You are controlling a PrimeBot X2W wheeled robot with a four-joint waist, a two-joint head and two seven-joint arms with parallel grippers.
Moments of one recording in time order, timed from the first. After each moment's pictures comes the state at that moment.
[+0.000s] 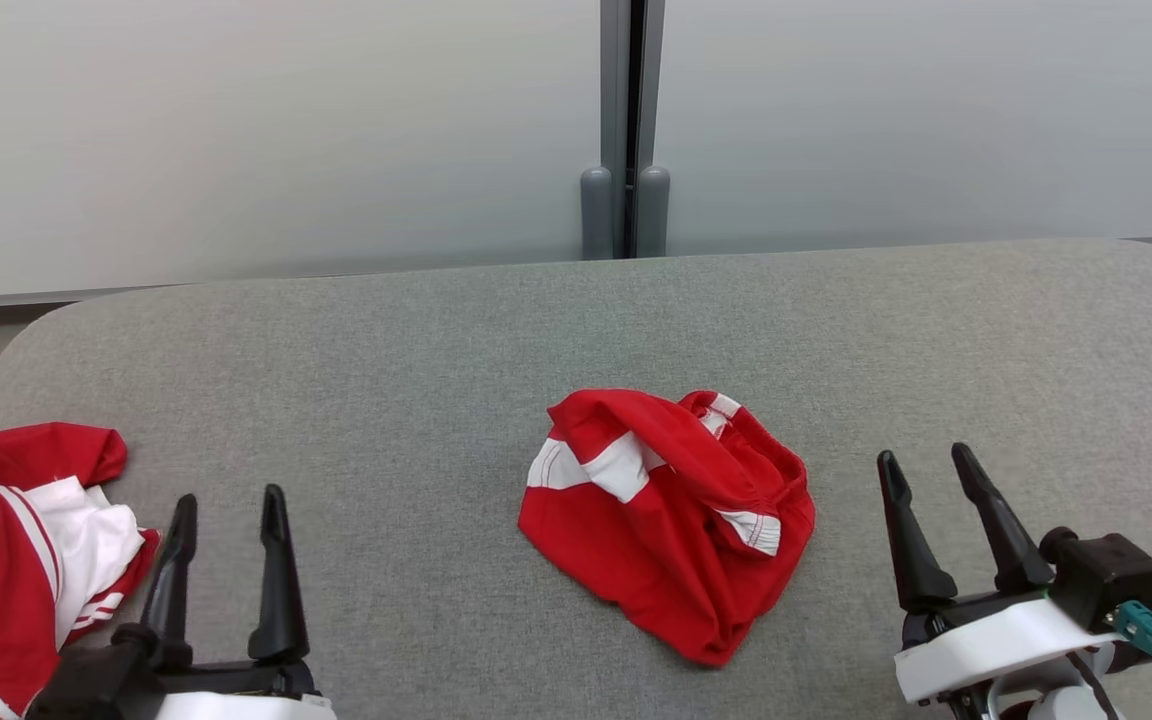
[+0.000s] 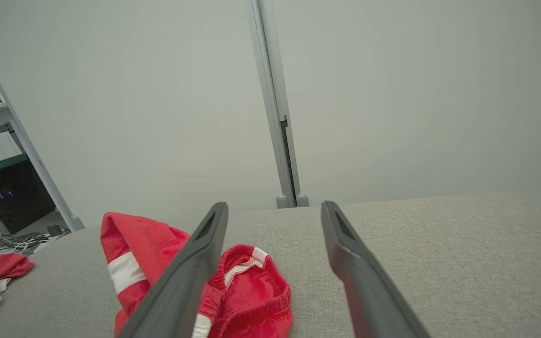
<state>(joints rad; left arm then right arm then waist) 0.12 0.11 -0.08 -0.07 -0.34 0.09 -0.26 -0.09 -0.11 0.20 0.19 0.37 0.13 -0.26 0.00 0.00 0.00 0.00</state>
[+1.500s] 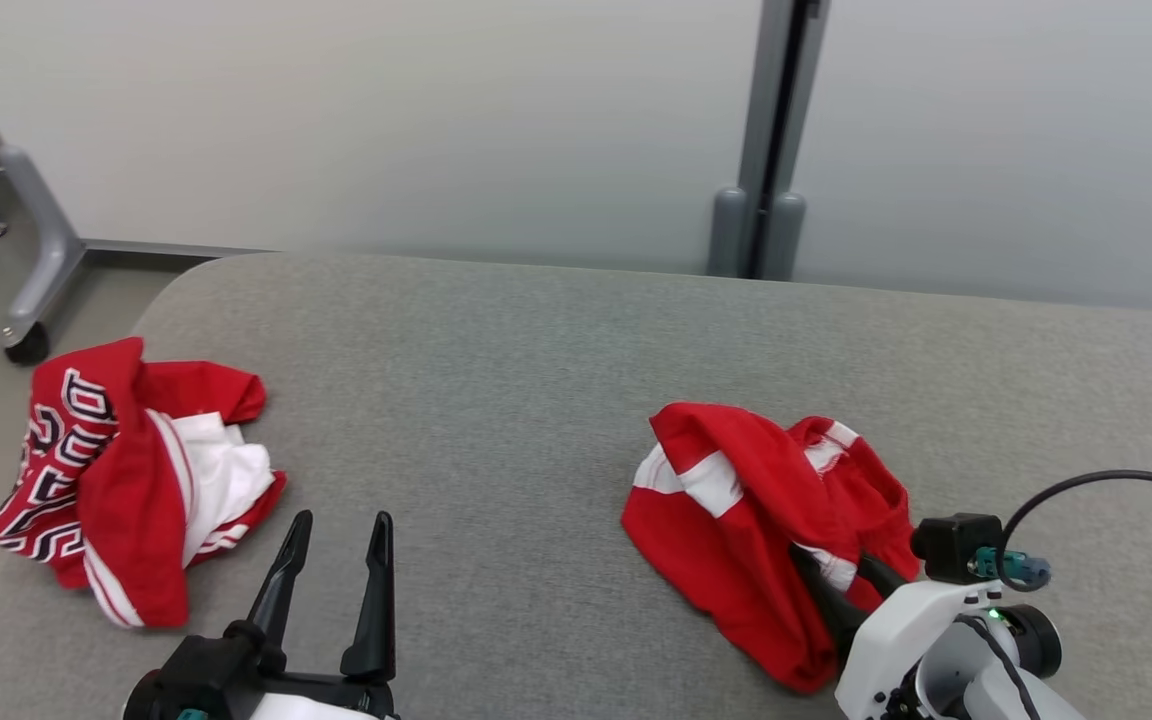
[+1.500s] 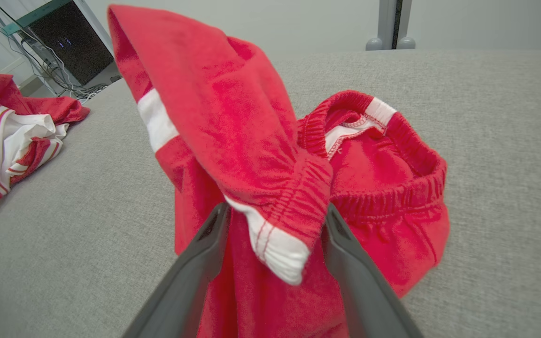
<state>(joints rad) 0.08 0.05 -0.15 0.07 -0.27 -0.03 -0.26 -0.29 -0.20 0.54 0.56 0.65 0.13 -0.02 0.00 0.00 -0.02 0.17</state>
